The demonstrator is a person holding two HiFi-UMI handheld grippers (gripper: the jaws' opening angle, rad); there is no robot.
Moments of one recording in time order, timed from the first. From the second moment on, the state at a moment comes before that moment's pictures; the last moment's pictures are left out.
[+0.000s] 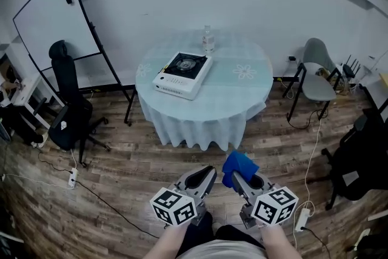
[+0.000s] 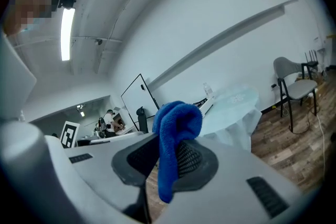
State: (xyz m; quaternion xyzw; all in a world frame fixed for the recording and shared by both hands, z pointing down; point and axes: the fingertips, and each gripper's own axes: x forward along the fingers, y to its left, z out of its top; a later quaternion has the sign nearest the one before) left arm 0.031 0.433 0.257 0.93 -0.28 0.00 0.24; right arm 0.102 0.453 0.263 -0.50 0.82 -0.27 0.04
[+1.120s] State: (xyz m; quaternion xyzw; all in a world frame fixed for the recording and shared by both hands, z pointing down) left arm 0.029 0.083 0.252 0.95 -0.21 0.02 0.21; right arm 0.107 0.106 0.280 -0.58 0.78 -0.24 0.03
